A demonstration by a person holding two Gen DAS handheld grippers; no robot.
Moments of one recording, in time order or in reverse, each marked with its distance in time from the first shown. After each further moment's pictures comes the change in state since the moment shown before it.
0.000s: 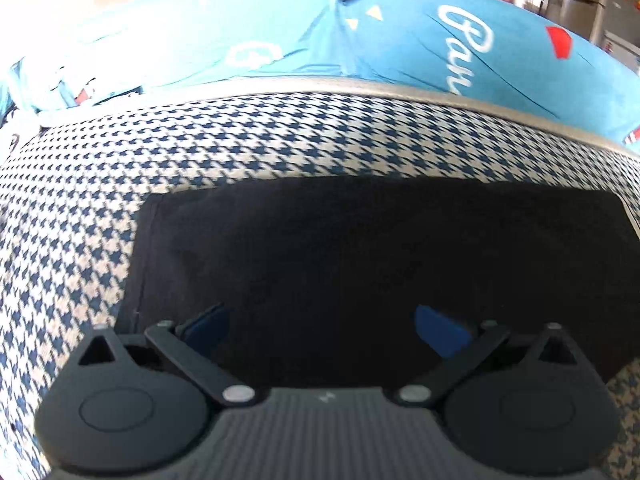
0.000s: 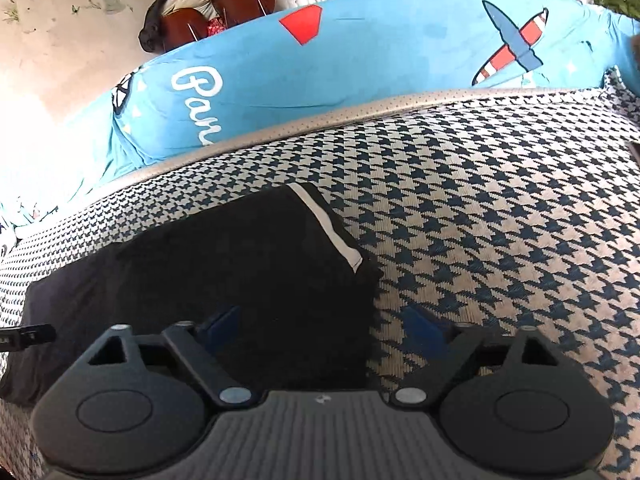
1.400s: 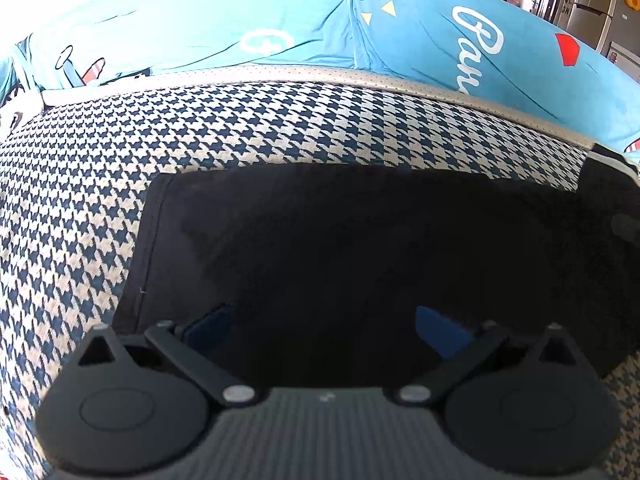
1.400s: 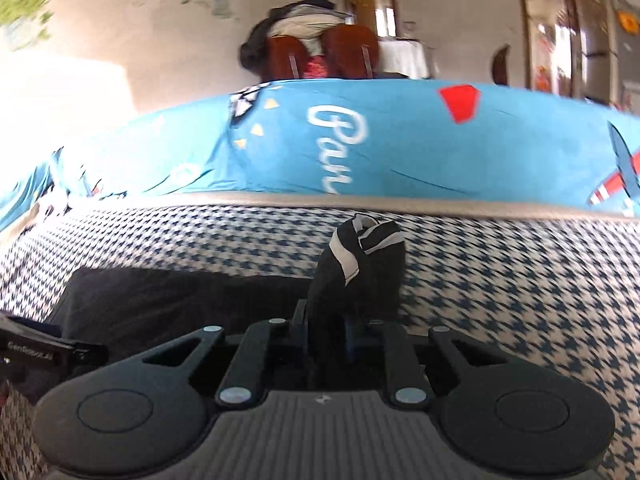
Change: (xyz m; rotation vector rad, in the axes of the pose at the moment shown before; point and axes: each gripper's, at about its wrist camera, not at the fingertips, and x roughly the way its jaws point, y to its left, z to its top) left arm -0.002 0.009 -0.004 -0.019 0.028 -0.030; right arm 0.008 0.130 0.002 -0.312 -0.183 0.110
